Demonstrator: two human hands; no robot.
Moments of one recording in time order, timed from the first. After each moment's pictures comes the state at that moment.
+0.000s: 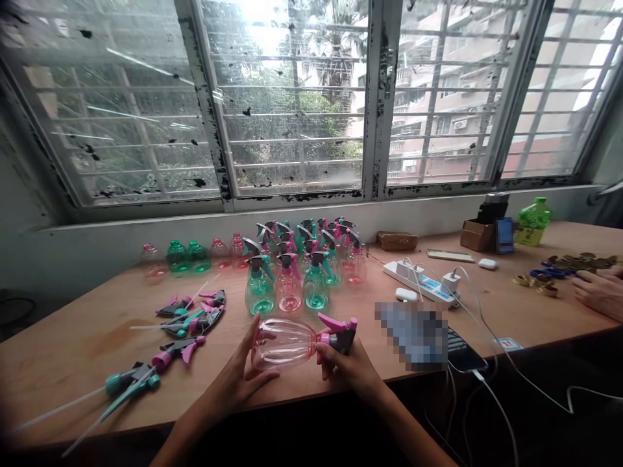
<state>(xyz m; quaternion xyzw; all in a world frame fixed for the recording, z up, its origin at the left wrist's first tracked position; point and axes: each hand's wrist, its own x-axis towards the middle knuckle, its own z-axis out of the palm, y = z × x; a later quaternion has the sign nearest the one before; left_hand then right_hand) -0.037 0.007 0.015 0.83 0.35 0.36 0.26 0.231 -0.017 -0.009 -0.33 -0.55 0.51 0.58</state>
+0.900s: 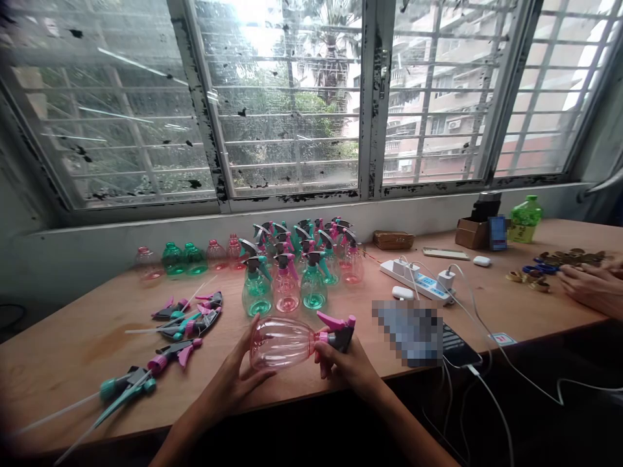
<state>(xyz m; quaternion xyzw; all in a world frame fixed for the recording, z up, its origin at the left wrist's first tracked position) -0.036 0.007 0.019 0.82 0.35 0.37 0.25 0.232 -0.019 -0.004 -0.32 -0.53 0.52 0.58</state>
